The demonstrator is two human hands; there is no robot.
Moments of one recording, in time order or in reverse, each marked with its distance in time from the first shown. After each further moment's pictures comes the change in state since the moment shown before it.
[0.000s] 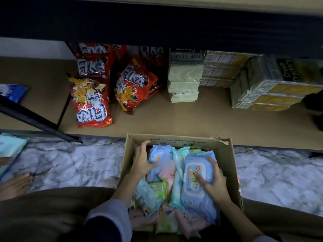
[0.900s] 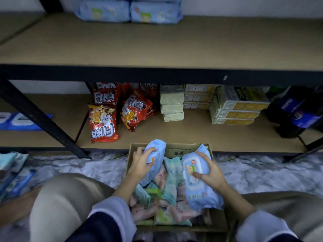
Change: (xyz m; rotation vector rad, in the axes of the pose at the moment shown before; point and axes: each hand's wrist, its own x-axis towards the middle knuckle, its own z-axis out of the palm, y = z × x) left_hand -0.085 0.079 -0.045 0.329 0.150 0.278; right_hand -0.049 -0.066 -0.064 -0.138 -0.049 -0.175
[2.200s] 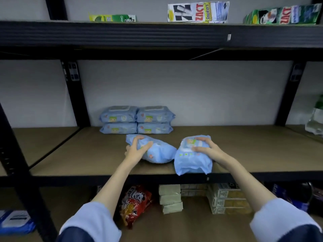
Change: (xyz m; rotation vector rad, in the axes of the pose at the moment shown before) left_hand 0.113 0.173 -0.291 -0.485 0.270 0.053; right_hand 0.076 -0.291 -0.206 0.310 0.091 -0.279
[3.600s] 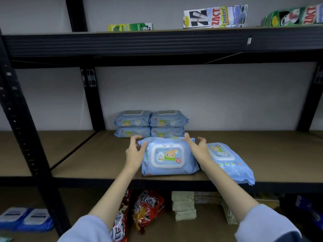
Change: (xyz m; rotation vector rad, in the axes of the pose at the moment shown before) left_hand -0.011 -0.004 -0.037 -0.131 0.299 0.220; right_hand 0.023 -0.040 0.091 0.133 0.247 -0.057
